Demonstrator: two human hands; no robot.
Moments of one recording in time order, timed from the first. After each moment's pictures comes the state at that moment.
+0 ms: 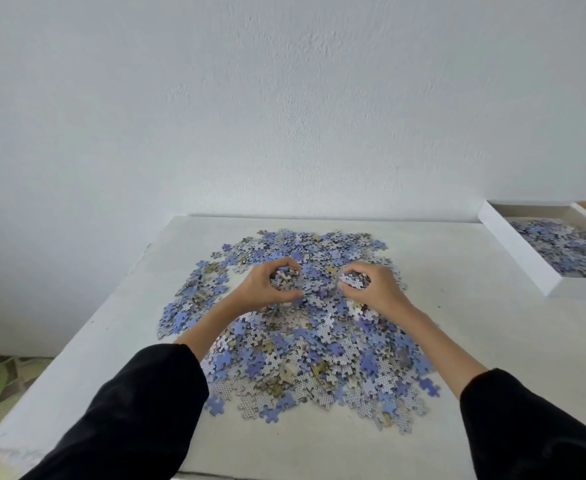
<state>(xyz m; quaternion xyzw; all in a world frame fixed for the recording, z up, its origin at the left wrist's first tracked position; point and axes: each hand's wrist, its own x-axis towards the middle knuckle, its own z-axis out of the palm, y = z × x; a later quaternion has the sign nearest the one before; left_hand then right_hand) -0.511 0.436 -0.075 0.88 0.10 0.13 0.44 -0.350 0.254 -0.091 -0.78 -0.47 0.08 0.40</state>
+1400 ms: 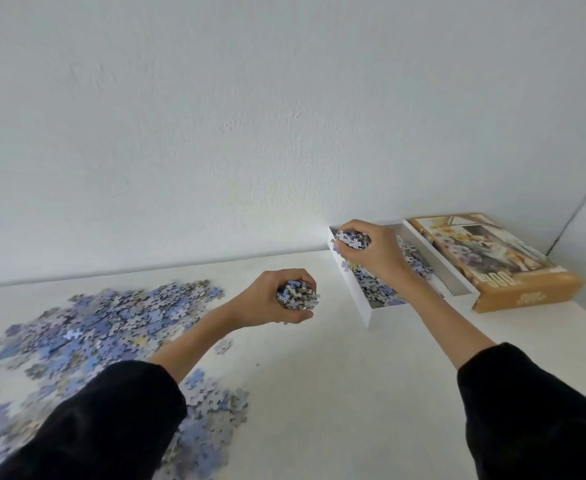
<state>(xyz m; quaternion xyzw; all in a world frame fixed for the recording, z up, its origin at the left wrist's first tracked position) -0.266 0.241 -0.025 0.88 -0.12 0.08 0.44 -0.124 0.068 -0.002 -0.77 -0.40 -0.08 0.49</state>
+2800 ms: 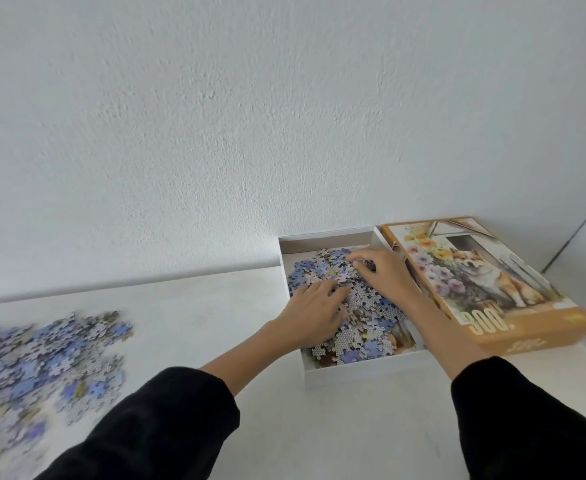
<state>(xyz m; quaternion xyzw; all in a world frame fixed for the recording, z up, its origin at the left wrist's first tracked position) -0.079 0.130 -0.078 1.00 -0.06 -0.01 0.06 0.062 0.002 -0.089 -0.86 -0.39 -0.04 0.33</state>
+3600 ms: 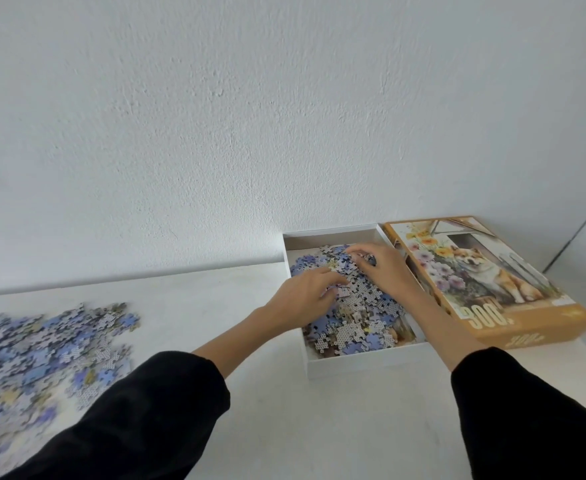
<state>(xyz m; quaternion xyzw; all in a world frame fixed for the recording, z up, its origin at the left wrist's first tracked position) -0.089 0.143 -0.056 0.97 -0.07 0.08 0.22 0.050 0.003 -0.080 -0.86 -0.38 -0.02 0.34</state>
